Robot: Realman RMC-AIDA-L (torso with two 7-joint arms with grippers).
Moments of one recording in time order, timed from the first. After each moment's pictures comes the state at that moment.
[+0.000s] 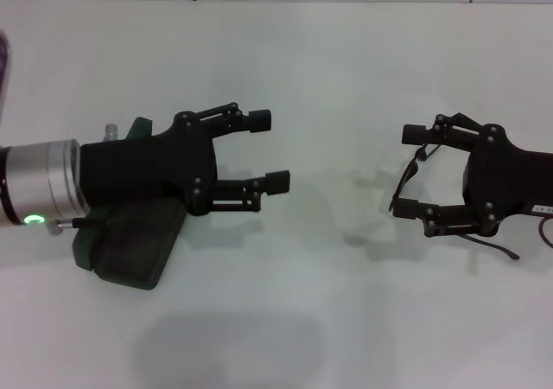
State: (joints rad) left arm -0.46 -2.01 0.99 0.50 1.55 1.70 -1.11; right arm 0.67 1.84 -2.10 -0.18 -0.47 -1.59 0.72
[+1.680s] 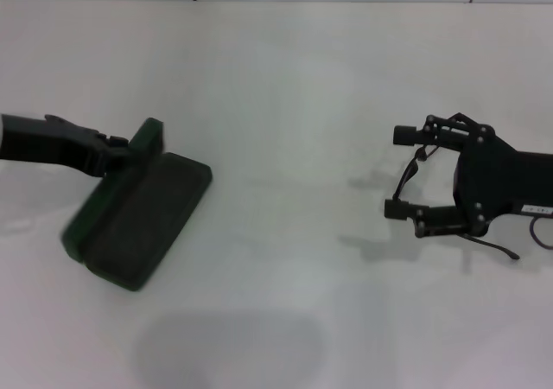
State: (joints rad) left arm -0.34 -2.08 0.95 1.34 2.32 1.49 -2.16; right arm 0.68 1.85 -2.11 -0.19 -0.47 -1.57 0.71
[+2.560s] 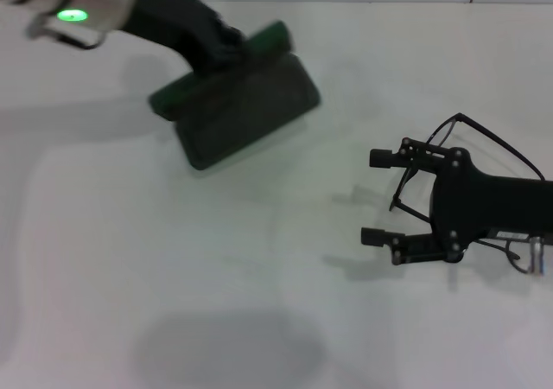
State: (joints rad) left arm -0.73 -2.04 1.05 1.18 2.35 1.42 -1.91; right arm 0.67 1.90 -2.11 -0.18 -0.49 -1.57 0.62
